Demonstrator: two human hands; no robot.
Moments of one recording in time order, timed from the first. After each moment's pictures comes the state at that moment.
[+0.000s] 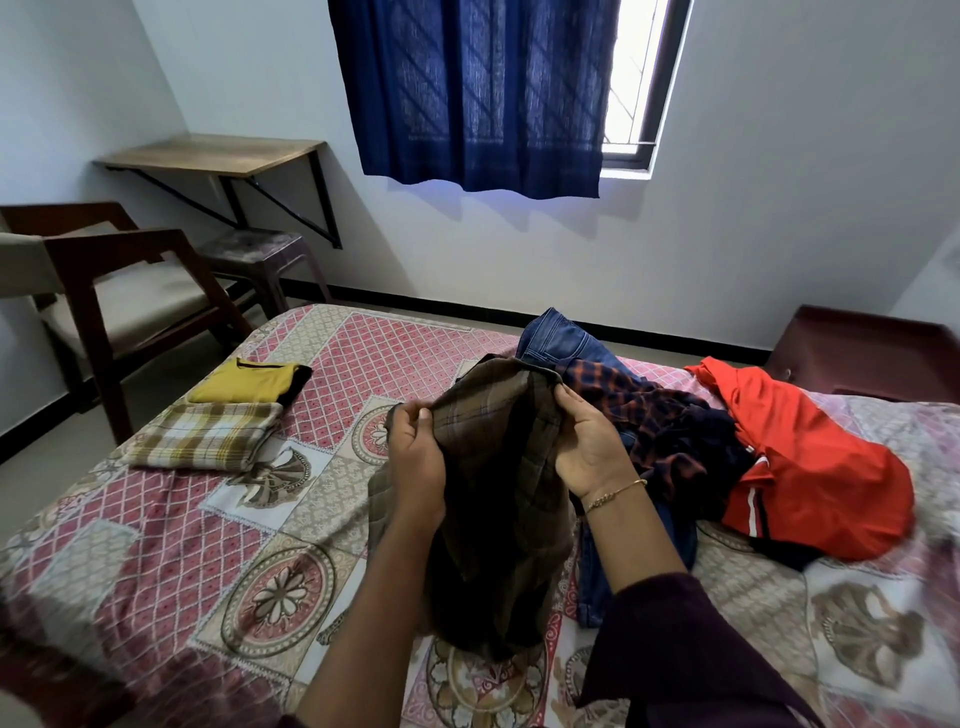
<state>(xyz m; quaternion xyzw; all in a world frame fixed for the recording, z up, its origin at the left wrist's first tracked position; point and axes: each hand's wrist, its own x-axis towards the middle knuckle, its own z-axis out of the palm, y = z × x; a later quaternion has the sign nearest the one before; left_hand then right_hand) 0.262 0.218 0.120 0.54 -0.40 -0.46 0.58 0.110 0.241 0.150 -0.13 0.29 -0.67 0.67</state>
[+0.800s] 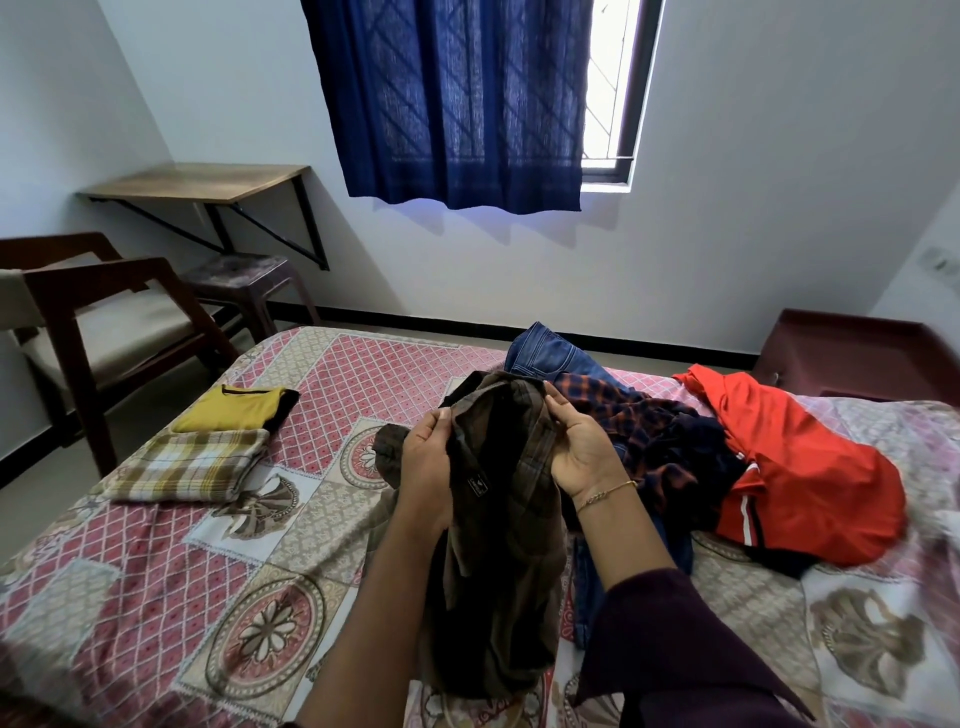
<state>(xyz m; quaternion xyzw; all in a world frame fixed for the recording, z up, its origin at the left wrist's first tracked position) 0.234 0.213 0.139 0.45 -0.38 -0.61 0.53 0.094 0.229 0.156 -0.07 0.28 -0.69 0.66</state>
